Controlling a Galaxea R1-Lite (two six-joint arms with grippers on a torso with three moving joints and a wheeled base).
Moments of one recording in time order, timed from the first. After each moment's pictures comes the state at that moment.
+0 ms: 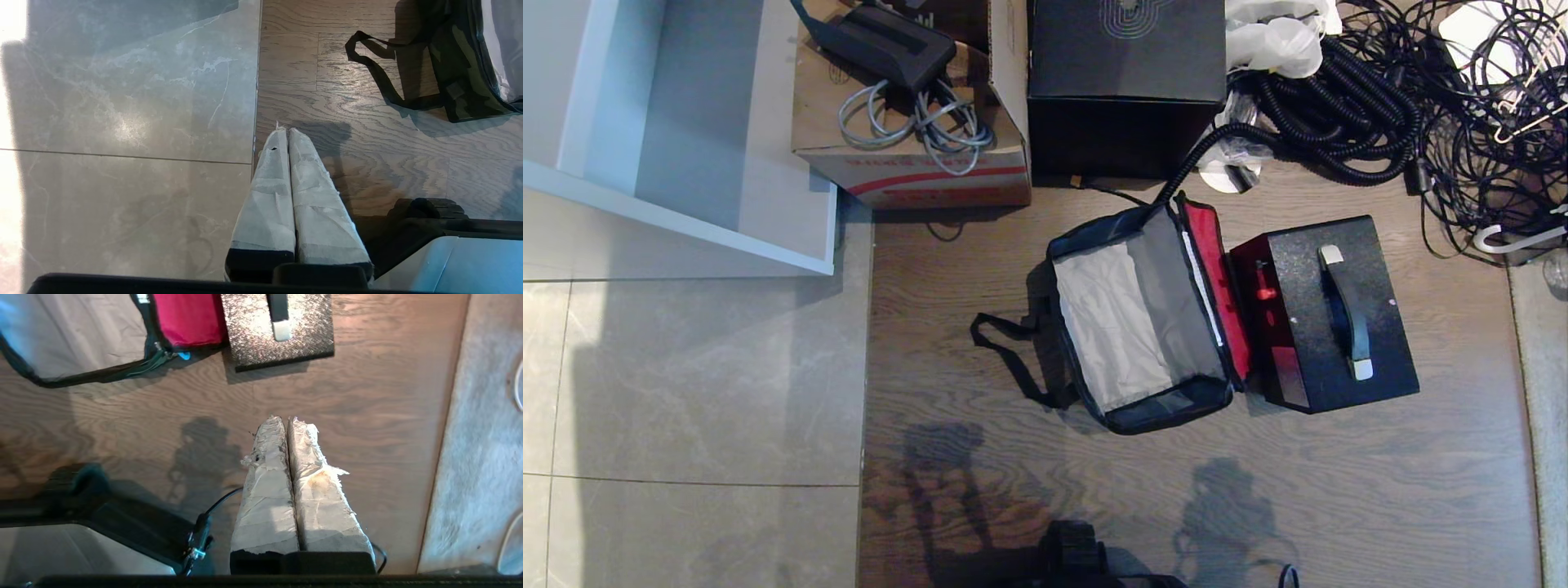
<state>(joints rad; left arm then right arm) 0.00 0.00 0.00 0.00 0.01 -0.01 -0.02 0.44 -0.31 0.06 -0.11 -0.06</state>
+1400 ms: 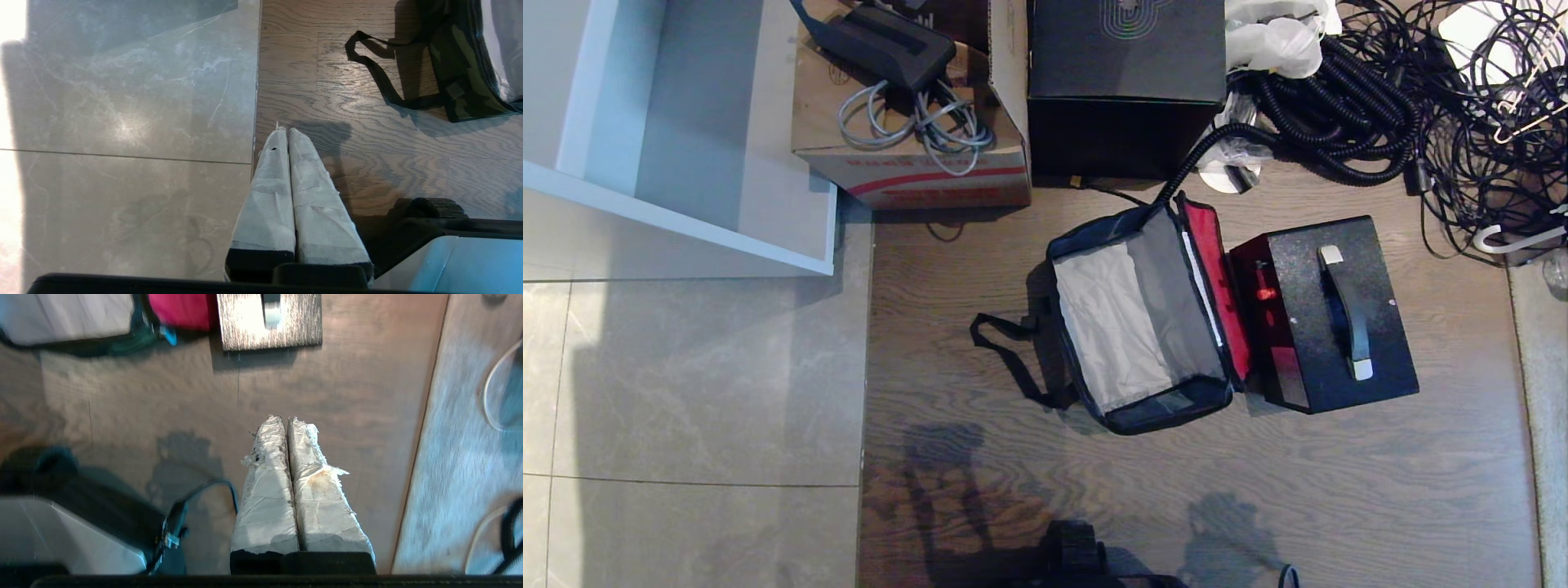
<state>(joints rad) 0.00 0.00 0.00 0.00 0.00 -0.01 -0.03 0.25 -0.20 0.12 -0.11 -0.17</state>
